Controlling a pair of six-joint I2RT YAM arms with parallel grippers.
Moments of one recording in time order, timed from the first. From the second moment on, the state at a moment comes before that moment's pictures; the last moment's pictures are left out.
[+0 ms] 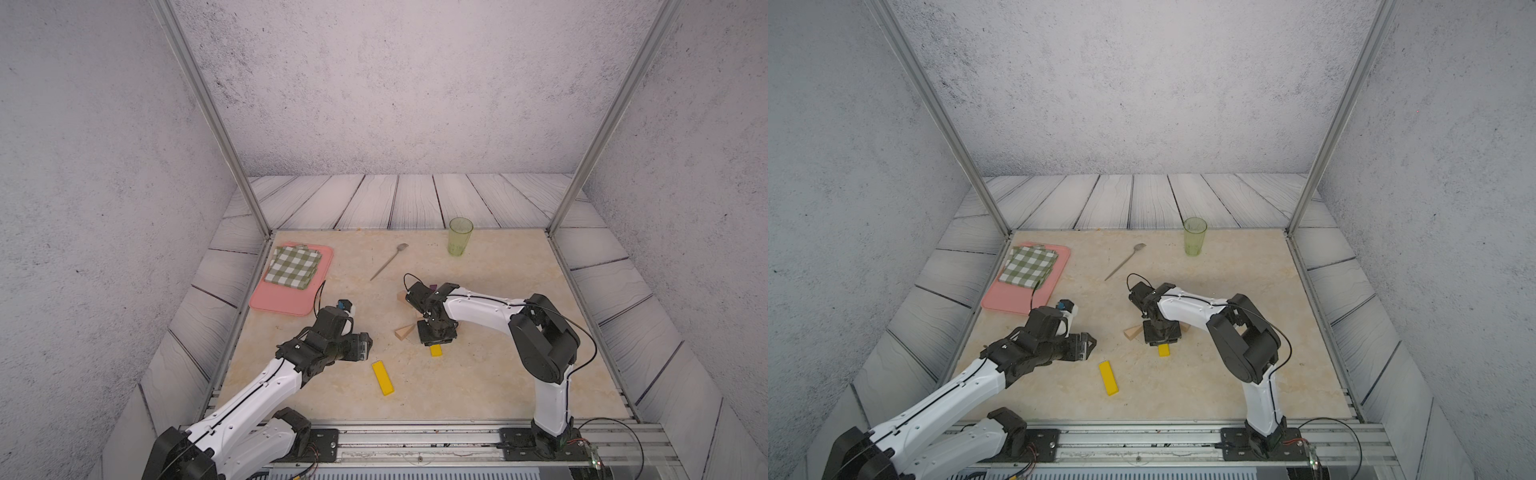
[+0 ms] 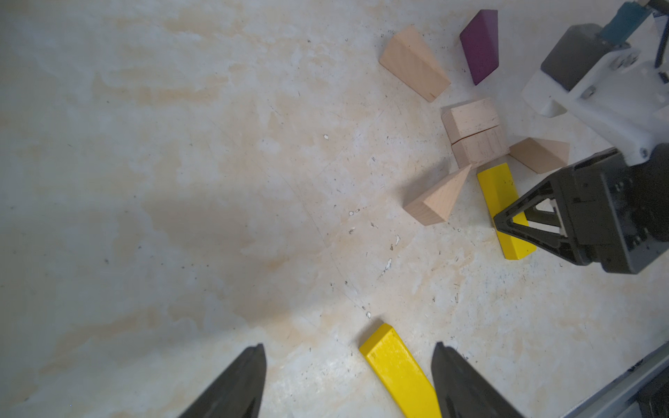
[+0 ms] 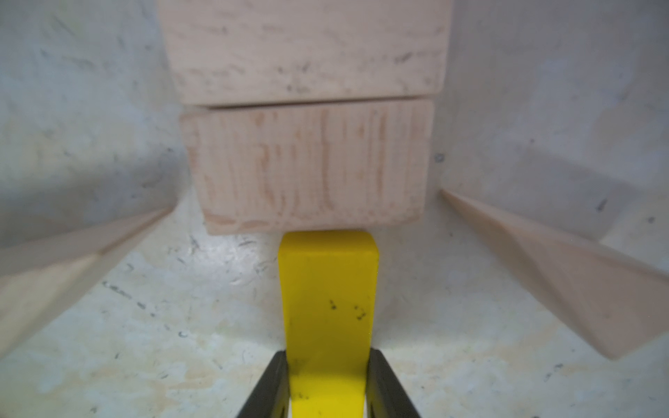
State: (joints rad) left arm -0.53 0.96 0.56 -0.48 0.10 -0.42; right arm 0.79 1.95 1.35 -0.92 0.04 0.62
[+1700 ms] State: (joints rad) left arm -0.53 0.91 0.56 -0.50 0.06 -0.44; right arm 0.79 1.91 1.41 -0.99 0.05 0.57
